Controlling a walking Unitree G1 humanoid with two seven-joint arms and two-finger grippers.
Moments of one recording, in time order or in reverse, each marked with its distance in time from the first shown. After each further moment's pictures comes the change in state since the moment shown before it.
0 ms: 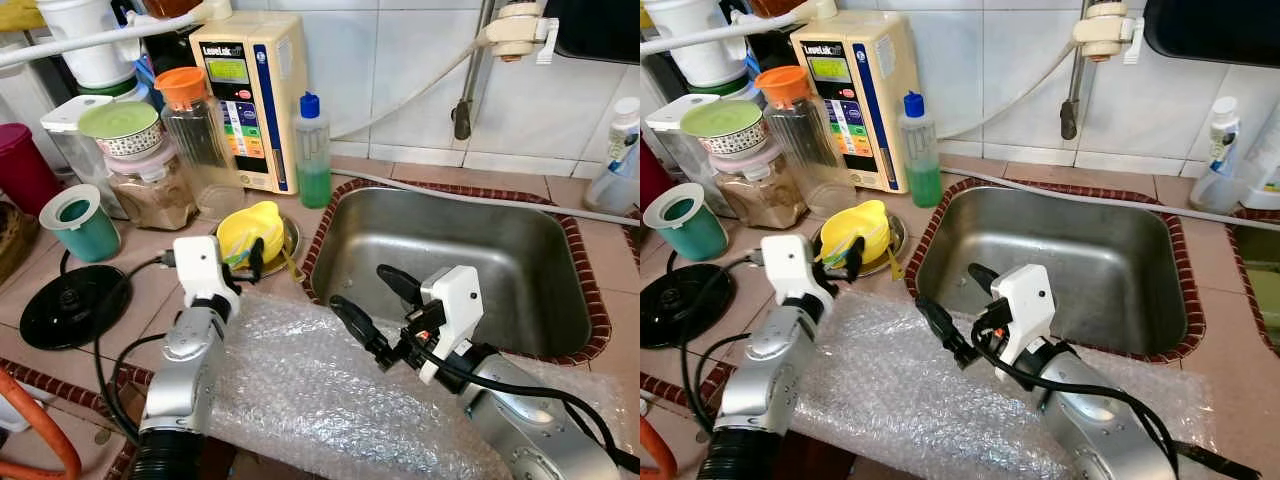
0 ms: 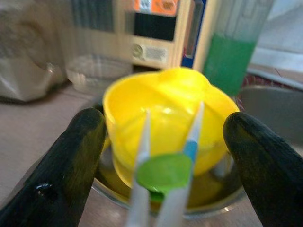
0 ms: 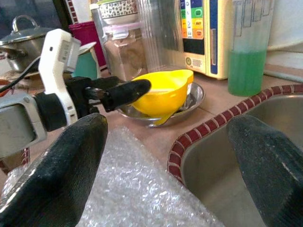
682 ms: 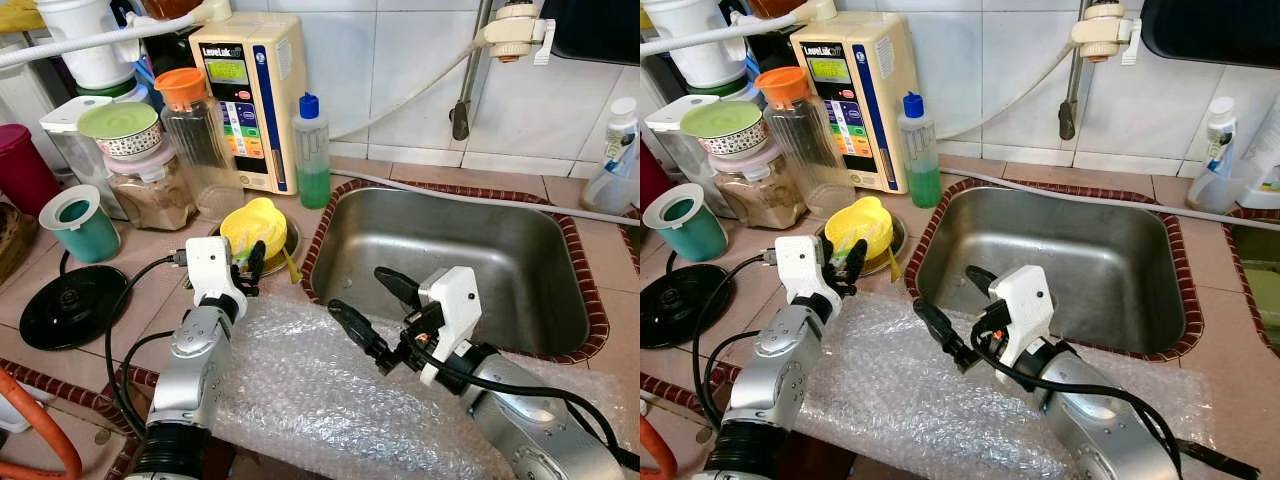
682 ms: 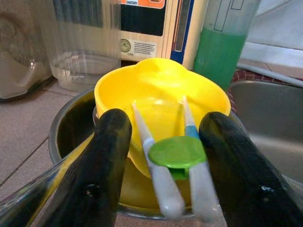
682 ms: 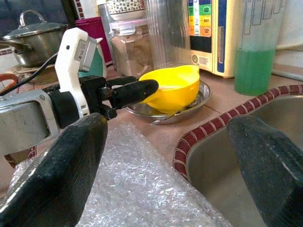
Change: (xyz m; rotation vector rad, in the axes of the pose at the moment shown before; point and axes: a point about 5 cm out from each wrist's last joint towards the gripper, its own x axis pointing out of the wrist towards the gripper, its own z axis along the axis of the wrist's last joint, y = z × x) left arm 0.005 -0.004 -0.002 0.003 0.006 -0.029; right arm 0.000 0.001 0.000 -0.013 0.016 0.025
